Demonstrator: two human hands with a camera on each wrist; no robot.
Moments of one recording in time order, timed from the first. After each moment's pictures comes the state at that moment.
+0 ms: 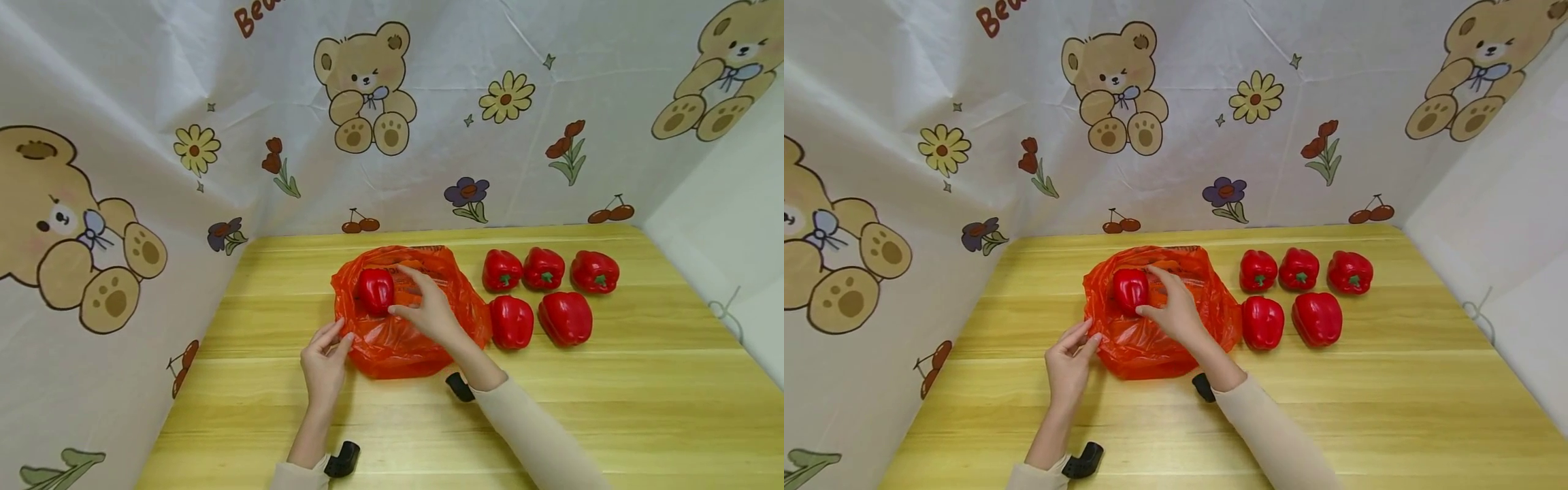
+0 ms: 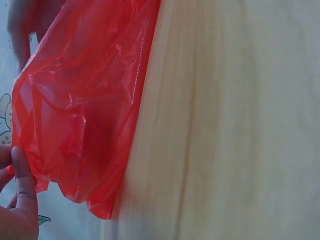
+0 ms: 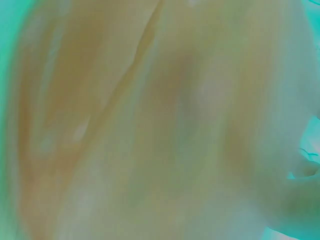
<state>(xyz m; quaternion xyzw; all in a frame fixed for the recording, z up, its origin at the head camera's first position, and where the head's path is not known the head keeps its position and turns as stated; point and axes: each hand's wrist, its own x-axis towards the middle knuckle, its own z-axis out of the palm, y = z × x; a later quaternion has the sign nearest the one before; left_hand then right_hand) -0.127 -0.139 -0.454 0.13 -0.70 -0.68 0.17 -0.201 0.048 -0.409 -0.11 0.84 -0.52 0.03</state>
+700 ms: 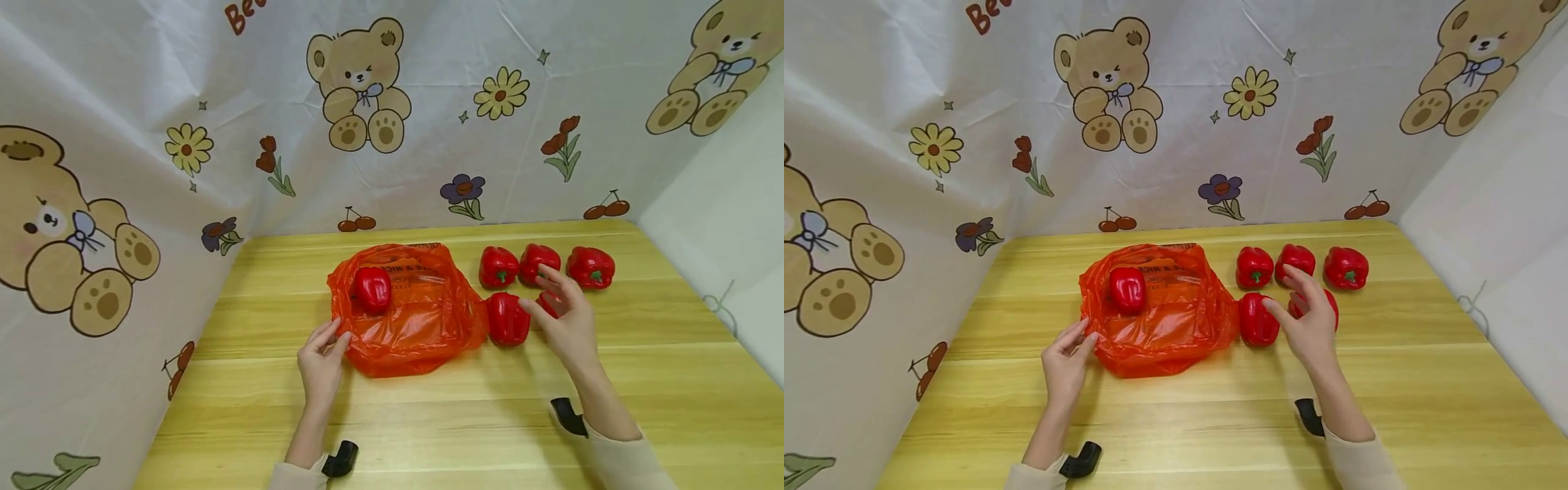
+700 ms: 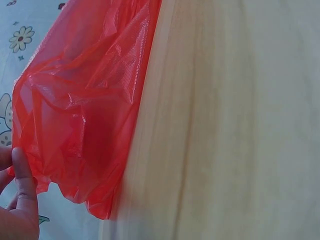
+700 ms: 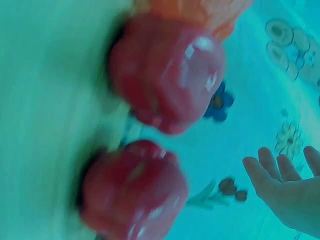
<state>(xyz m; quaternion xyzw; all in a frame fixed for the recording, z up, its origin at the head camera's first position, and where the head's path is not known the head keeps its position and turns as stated) -0.127 -0.139 -0.453 0.15 -0.70 -0.68 0.16 -0.151 0.216 -0.406 -0.01 0.83 -0.52 -0.20</state>
